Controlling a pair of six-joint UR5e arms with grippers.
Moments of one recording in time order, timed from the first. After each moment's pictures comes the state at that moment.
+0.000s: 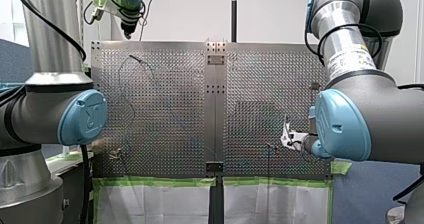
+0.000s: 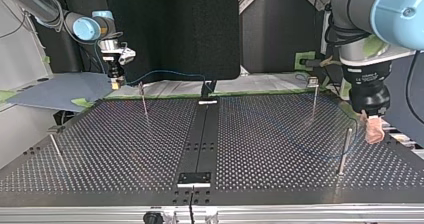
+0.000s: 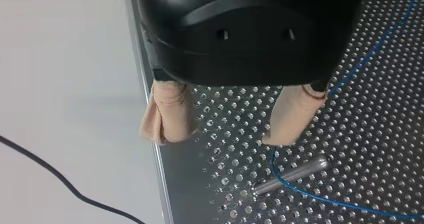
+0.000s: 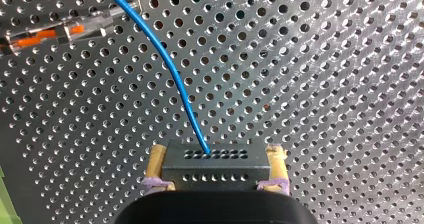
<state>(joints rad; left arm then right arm) -0.10 -1.40 -1.53 -3.49 -2.04 -1.31 1.68 -0.81 1.86 -1.04 1.27 1.69</state>
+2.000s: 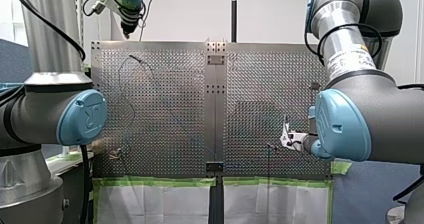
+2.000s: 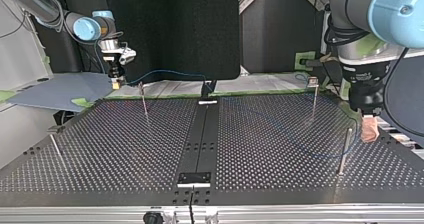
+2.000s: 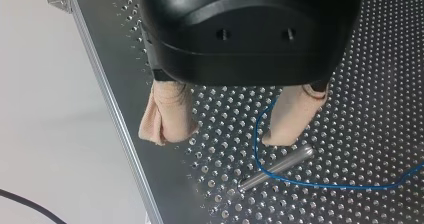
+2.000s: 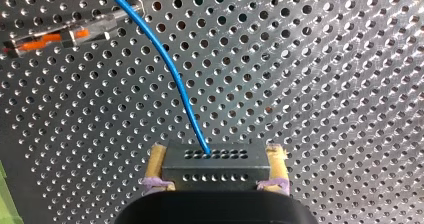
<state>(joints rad) -0.12 -1.40 -1.53 -3.49 -2.06 -1.11 1.68 -0.81 1.86 -1.03 1.26 1.69</state>
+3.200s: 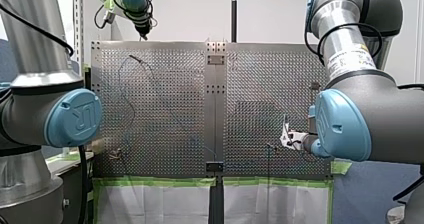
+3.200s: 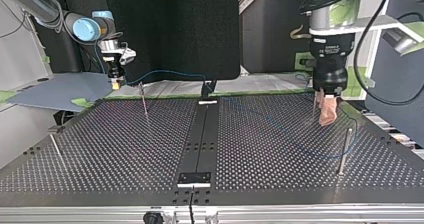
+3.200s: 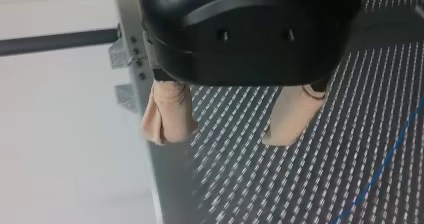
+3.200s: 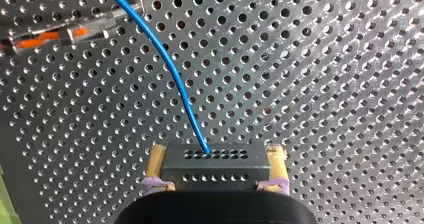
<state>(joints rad) -0.25 -1.32 -1.68 -3.36 -1.95 -1.28 1.68 -0.81 1.86 -1.02 1.27 1.67</state>
